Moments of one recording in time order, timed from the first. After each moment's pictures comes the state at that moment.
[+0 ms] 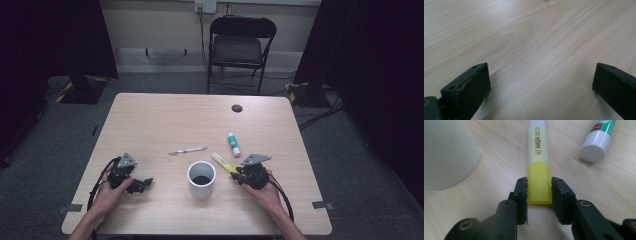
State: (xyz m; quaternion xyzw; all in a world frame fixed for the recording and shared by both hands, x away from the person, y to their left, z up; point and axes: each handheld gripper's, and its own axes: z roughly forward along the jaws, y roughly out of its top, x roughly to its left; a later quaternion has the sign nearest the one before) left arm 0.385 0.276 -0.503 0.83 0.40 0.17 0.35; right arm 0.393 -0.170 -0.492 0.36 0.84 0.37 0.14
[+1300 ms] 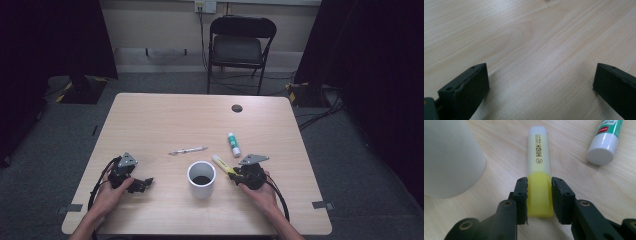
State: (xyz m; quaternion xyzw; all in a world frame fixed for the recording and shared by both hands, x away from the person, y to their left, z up) left arm 0.386 0.274 -0.503 0.83 0.40 0.17 0.35; right arm 0.393 -0.161 -0.491 0.37 0.84 0.38 0.14
